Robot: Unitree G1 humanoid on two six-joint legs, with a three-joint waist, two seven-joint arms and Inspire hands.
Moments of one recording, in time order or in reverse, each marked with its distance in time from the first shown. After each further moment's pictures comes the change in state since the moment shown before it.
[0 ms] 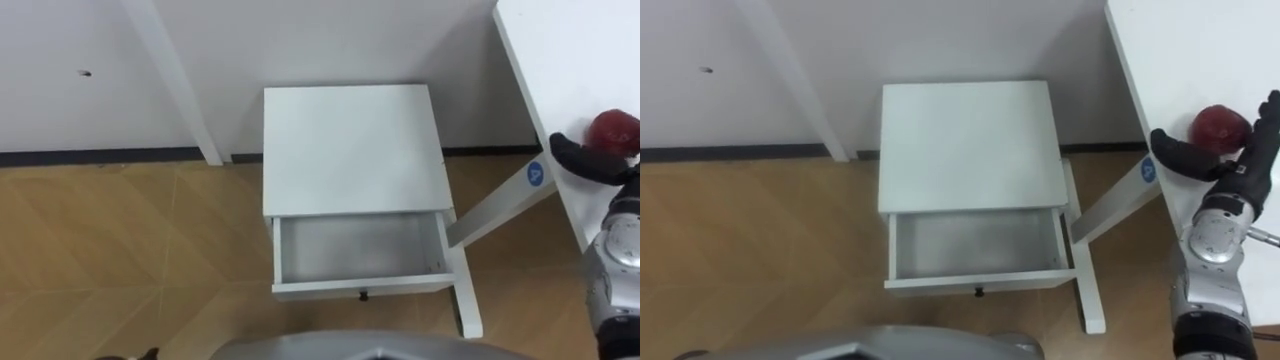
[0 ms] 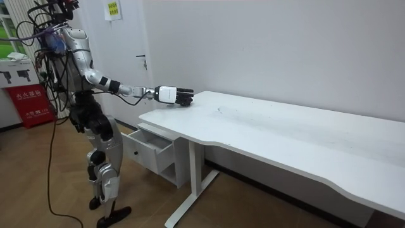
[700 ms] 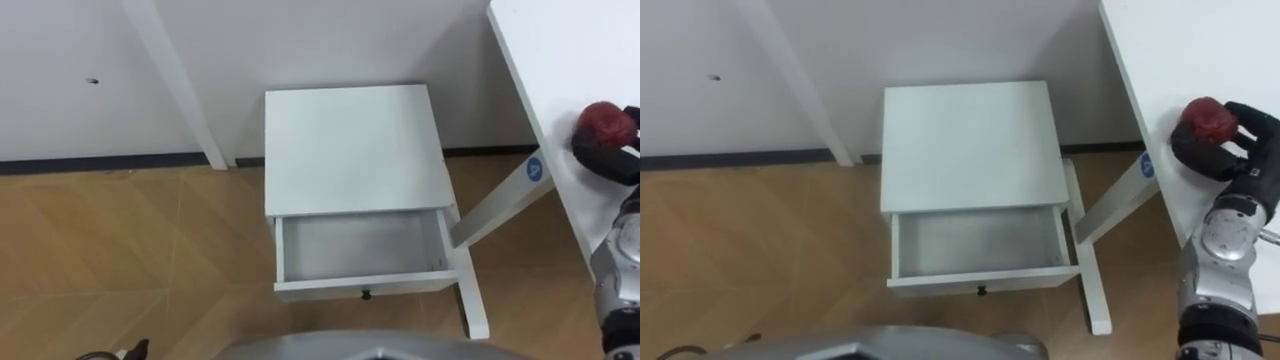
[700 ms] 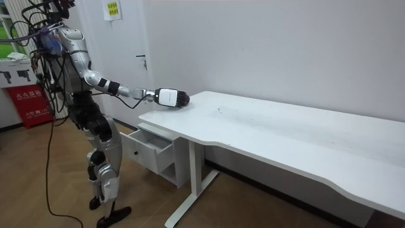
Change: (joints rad) left arm 0.001 0.002 0.057 -0.043 0.031 0.008 0.002; right arm -0.051 0.000 -0.069 0.080 -0.010 0.003 0.046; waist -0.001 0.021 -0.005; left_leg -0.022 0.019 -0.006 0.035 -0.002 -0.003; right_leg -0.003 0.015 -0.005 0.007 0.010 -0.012
